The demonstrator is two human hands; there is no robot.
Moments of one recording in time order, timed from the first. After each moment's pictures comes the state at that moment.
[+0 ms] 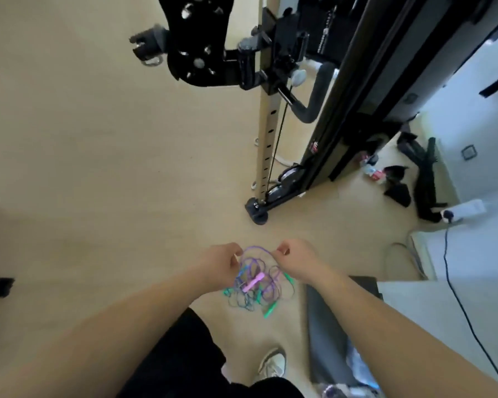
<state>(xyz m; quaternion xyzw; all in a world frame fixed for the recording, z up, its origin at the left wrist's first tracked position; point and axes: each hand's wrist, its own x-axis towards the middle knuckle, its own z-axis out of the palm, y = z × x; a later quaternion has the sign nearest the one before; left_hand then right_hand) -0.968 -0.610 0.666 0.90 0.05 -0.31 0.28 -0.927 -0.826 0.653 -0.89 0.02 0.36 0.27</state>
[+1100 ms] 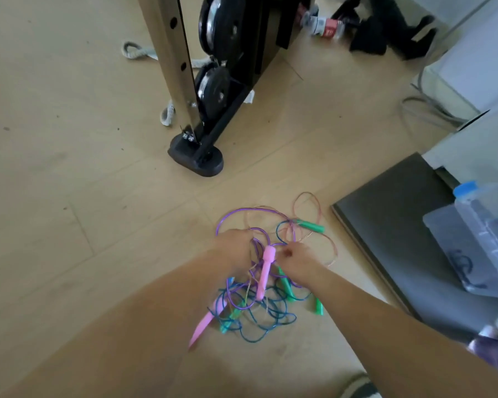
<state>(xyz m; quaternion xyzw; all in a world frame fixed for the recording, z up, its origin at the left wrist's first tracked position) -0.881 -0.635 0.032 0.86 -0.29 -0.40 0.08 -0.986 -0.783 0.002 -0.82 0.39 0.27 0.34</state>
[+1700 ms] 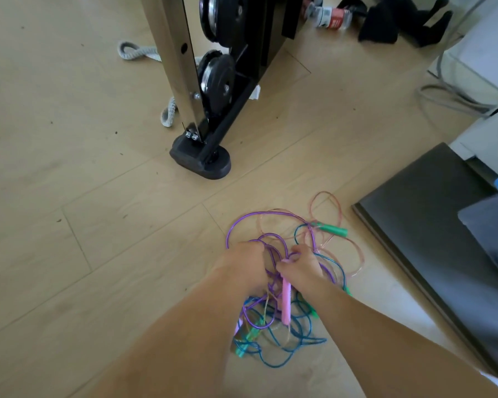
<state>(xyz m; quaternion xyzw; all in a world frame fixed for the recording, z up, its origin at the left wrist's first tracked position) -0.881 -0.627 -0.016 0.88 -0.28 -0.39 0.08 -0.972 -0.757 -0.083 -0.70 0.50 0.17 0.47</state>
